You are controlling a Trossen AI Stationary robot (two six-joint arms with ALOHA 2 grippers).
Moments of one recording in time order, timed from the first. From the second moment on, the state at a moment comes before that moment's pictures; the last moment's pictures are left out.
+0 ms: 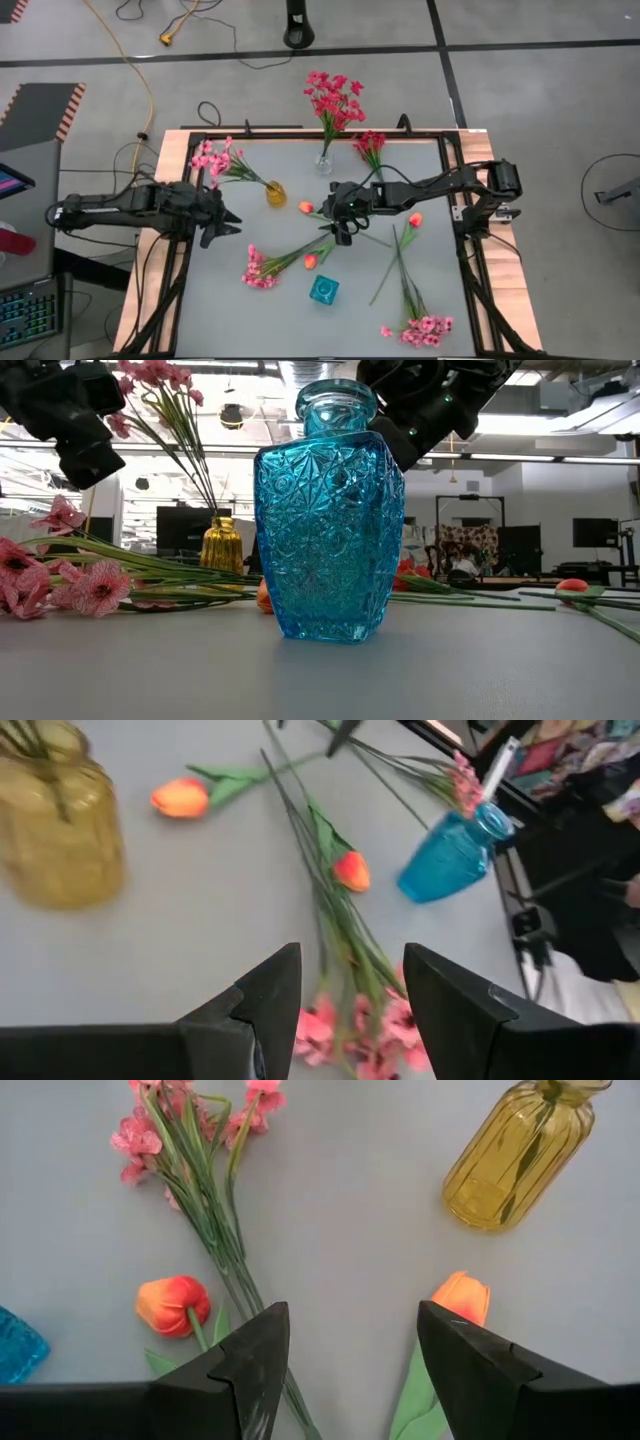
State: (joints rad) left arm 0.03 0.33 0.42 -0.60 0.16 -0.51; right arm -0.03 1.71 1.03 0.03 -0.06 -0.11
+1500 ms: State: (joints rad) left arm -0.44 0.83 0.42 -0.16 -0.26 -0.59; right arm -0.01 1.87 1.04 0.09 -0.14 -0.14
